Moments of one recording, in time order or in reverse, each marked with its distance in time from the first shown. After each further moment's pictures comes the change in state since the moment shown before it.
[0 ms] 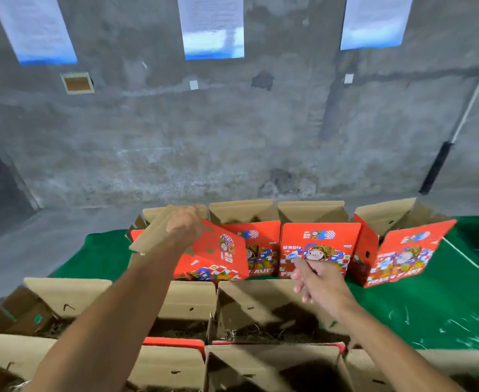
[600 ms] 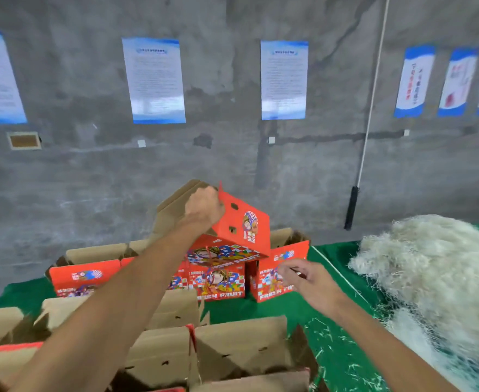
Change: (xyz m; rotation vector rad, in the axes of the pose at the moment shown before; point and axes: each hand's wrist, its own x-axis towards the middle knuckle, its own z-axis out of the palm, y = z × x) left_hand -0.233 0.374 -0.124 -0.214 0.278 0.302; right_hand -0.194 0.004 -0.335 -0.101 0.059 -0.283
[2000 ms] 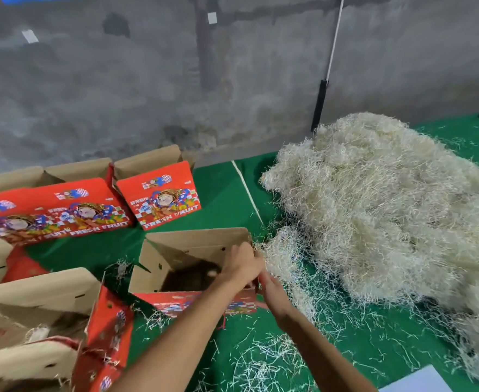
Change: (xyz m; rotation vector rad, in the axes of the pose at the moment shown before) left_hand -0.188 0.425 0.465 -0.163 -0.689 -0.168; right_hand -0.047 0.402 -0.278 0.434 -0.075 0.603
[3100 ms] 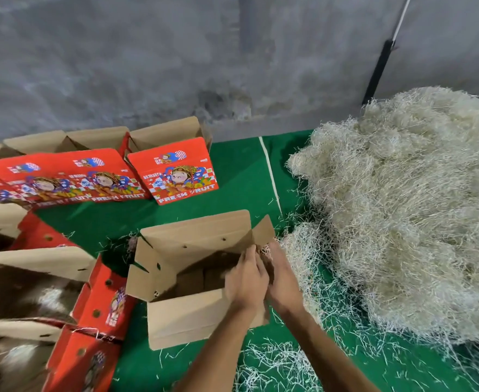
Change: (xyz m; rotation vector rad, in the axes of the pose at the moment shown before) left_hand 0.016 -0.014 0.080 0.125 0.479 -0.113; right_hand 0.080 0.015 -0.039 -0.634 0.085 -0.615
